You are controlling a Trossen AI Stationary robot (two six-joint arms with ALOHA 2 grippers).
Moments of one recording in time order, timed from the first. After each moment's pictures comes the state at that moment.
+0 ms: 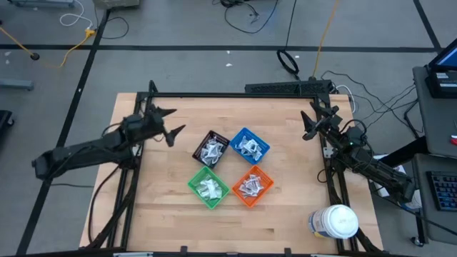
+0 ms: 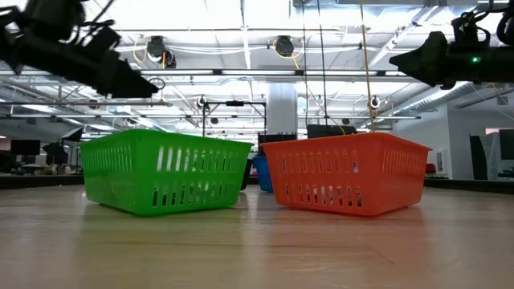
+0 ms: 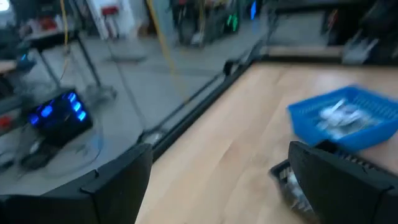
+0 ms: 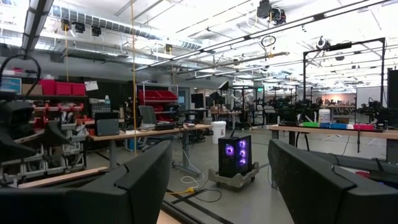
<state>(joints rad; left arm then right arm) 0.45 0.52 0.24 0.11 -0.12 0.14 -0.59 0.02 0.01 0.34 0.16 -0.04</state>
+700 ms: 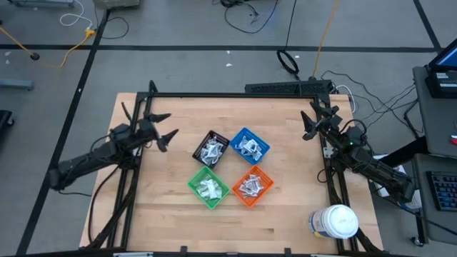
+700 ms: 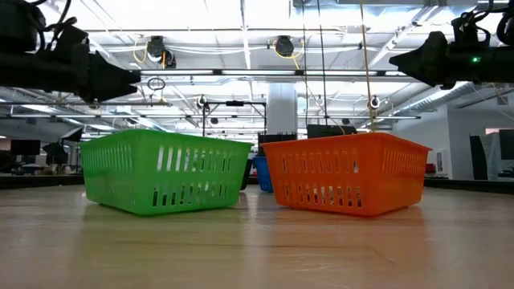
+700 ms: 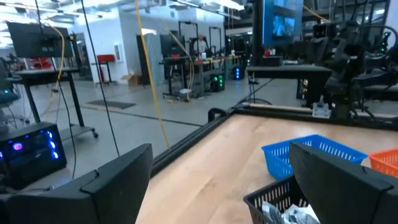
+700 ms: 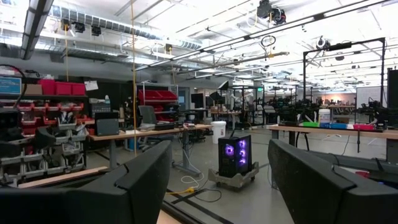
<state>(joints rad) 0.45 0.08 0.01 0.15 -0.03 0.06 -0.59 0.02 0.01 0.34 0.16 -0.04</state>
